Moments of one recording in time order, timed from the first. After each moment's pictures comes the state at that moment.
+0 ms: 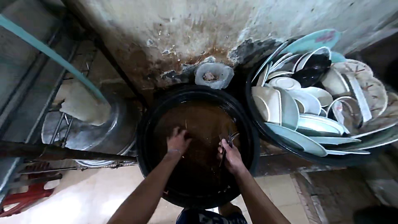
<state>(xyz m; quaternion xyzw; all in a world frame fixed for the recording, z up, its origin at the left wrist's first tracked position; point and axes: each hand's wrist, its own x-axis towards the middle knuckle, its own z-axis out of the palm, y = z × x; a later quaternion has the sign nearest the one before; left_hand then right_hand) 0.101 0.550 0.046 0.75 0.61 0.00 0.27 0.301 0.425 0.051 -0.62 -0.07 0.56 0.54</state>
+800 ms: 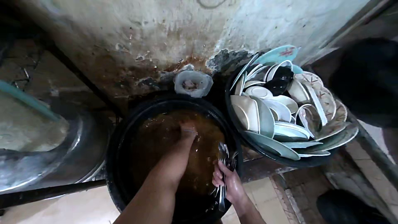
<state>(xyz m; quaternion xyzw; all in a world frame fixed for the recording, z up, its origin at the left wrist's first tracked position) 0.277 0.619 0.017 0.81 0.52 -0.17 0.21 0.320 0.372 0.062 -0.47 -0.02 0.60 0.64</state>
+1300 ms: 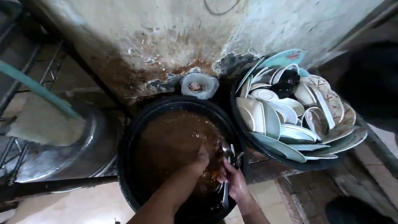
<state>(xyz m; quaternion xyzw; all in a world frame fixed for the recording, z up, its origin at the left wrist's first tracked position) 0.260 0.518 -0.023 0.85 0.37 -0.09 0.36 0.318 0.379 0.057 -0.51 -0.02 0.57 0.65</state>
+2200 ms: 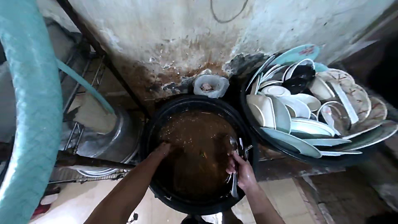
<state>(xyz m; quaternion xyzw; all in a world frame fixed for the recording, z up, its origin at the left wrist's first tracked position) 0.027 0.594 0.034 0.77 0.51 -0.25 0.28 0.313 0.381 0.063 -0.50 -0.03 0.57 0.65</state>
